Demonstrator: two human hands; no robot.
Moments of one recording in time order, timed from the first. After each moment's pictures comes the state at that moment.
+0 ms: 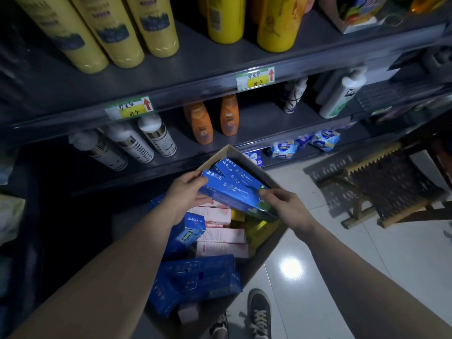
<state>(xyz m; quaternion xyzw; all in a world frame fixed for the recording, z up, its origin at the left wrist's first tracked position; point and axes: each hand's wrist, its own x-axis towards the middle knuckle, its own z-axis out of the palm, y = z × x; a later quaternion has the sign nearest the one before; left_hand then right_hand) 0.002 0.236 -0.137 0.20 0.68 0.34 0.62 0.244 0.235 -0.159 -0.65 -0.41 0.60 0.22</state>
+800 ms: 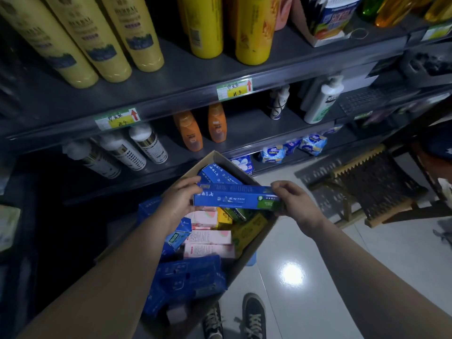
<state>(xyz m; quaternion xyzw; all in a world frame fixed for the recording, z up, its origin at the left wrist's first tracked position) 0.028 0.224 -0.119 0.21 0.67 0.35 0.62 0.290 0.242 -0.128 -0.64 -0.33 0.63 0.29</state>
